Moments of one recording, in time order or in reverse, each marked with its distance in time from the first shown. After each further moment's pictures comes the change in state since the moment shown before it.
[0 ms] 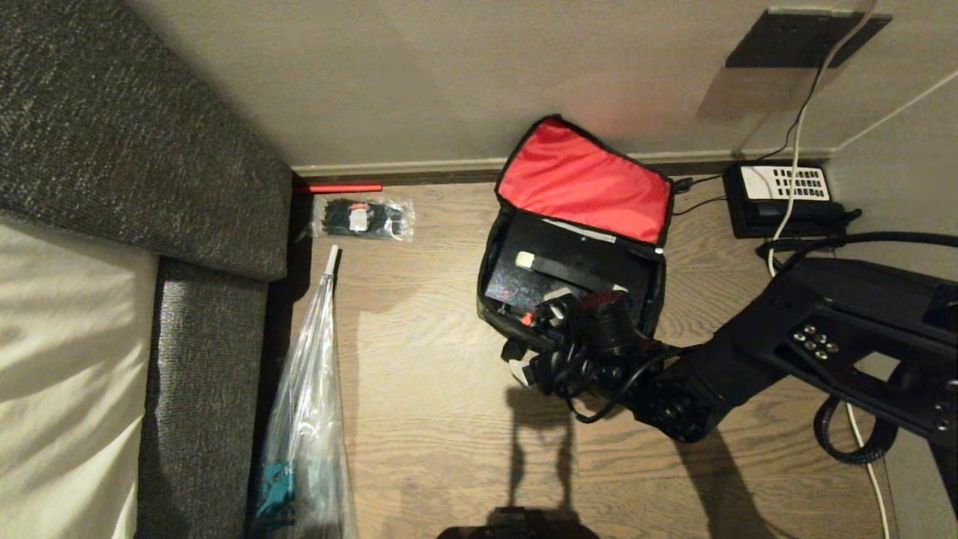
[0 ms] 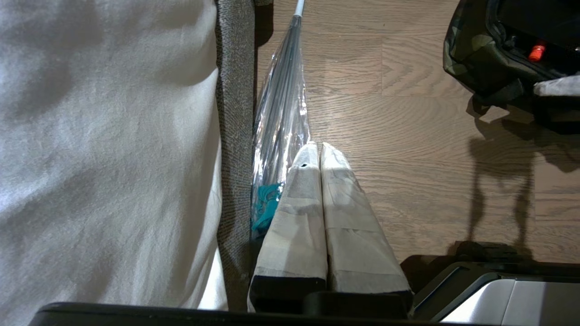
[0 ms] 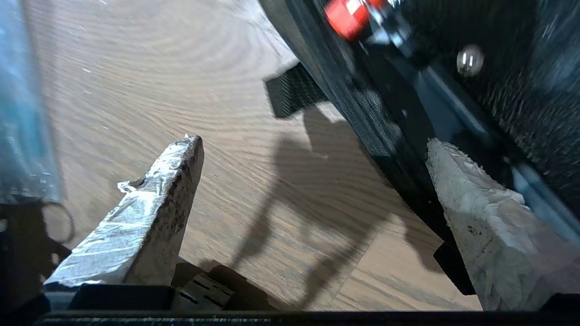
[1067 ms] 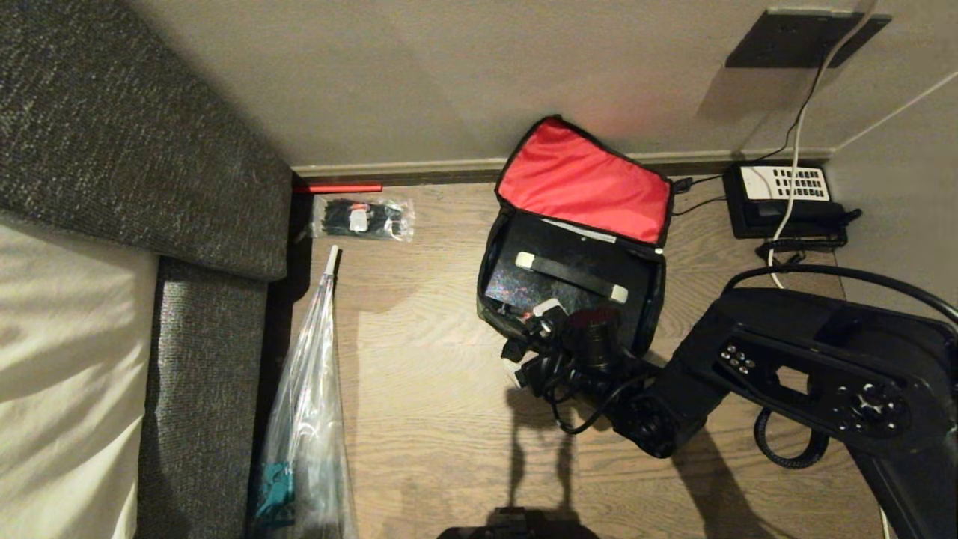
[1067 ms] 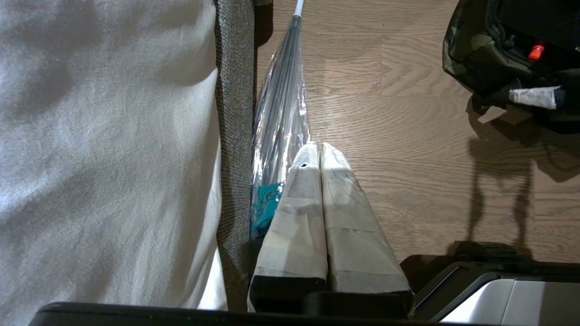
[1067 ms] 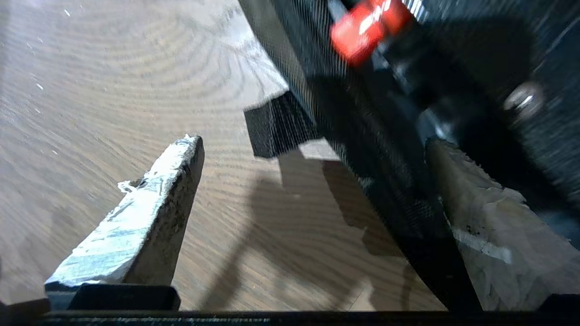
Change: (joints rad) left arm 0.000 0.000 0.000 0.000 0.000 0.000; right arm -0.011 0.158 -0.041 -0.234 -0.013 -0.116
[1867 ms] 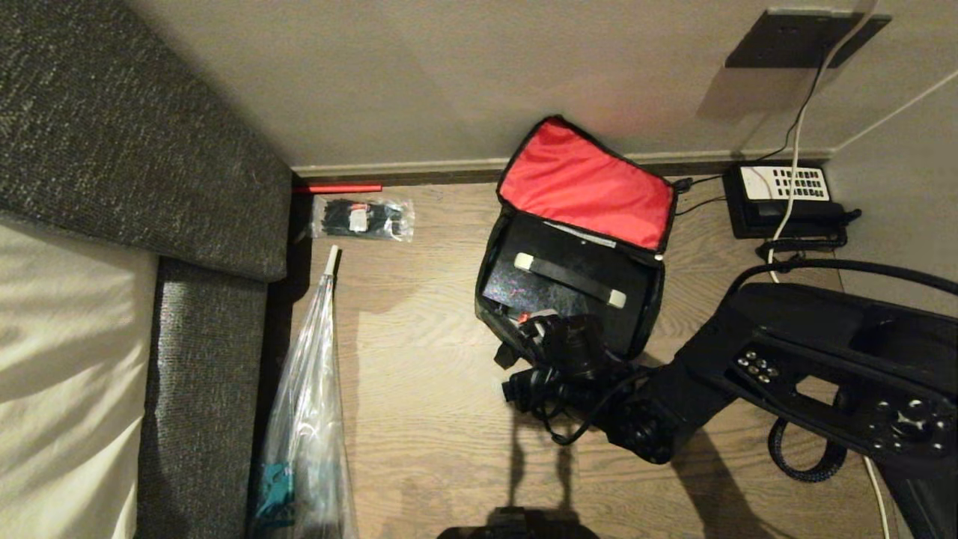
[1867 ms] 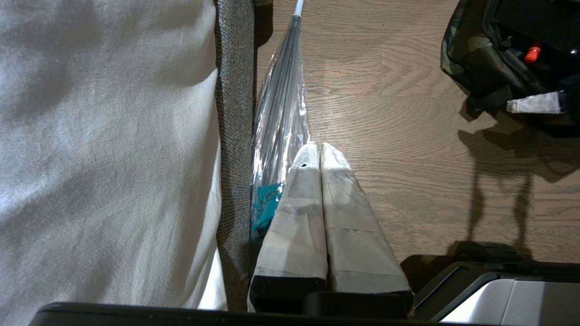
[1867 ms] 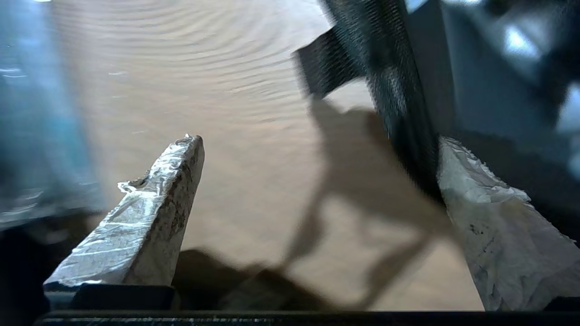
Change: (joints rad) left arm 0.000 0.000 0.000 0.000 0.000 0.000; right arm 0.088 -0.078 0.015 0.240 0.013 0.322
